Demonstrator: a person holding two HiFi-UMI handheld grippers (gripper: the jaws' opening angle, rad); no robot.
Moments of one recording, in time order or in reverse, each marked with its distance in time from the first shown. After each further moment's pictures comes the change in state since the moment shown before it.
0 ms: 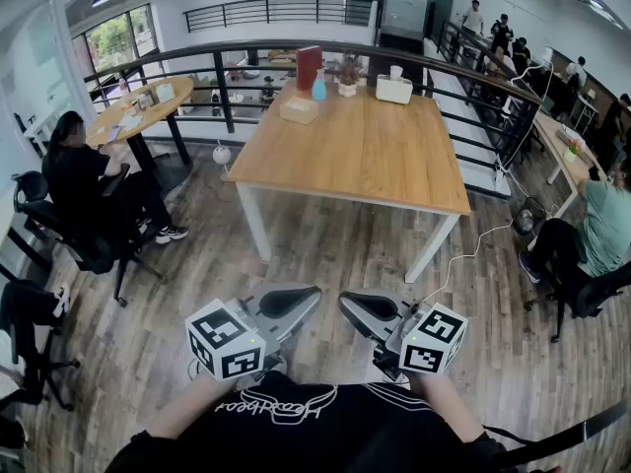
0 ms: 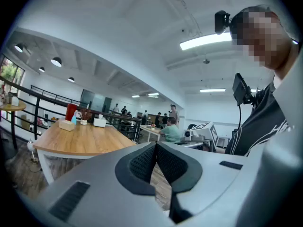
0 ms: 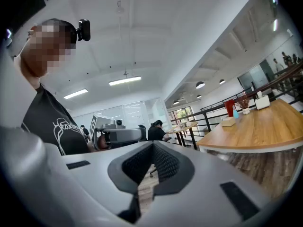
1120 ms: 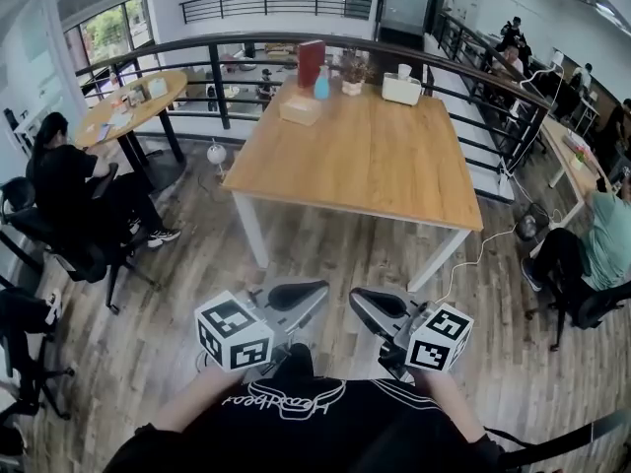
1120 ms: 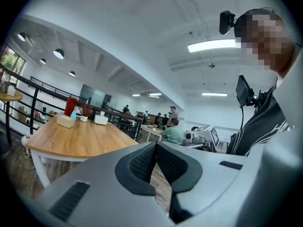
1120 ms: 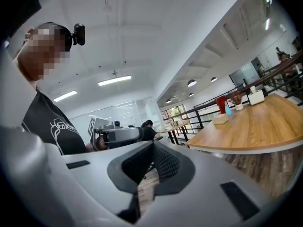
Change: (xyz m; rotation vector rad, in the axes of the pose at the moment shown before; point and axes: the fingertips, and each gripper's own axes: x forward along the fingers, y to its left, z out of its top) left arm 0.054 0.117 0.002 -0.062 -0.005 -0.032; right arm 0.054 -0.116 0.006 0.058 0.013 -0.075
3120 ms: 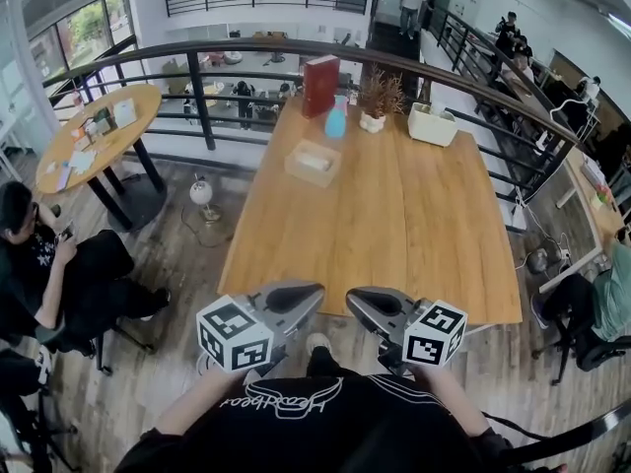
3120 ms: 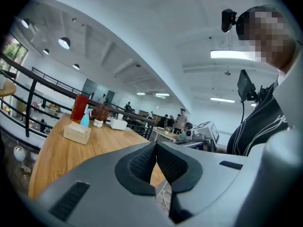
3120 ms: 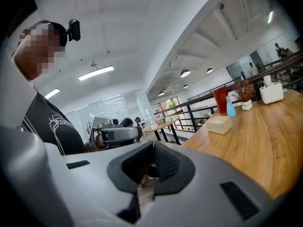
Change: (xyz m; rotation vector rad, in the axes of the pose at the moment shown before) left arm 0.106 0.467 0.106 -0.069 0.010 -0.017; right arm 0.333 -0.339 0.115 0.038 0.111 -0.059
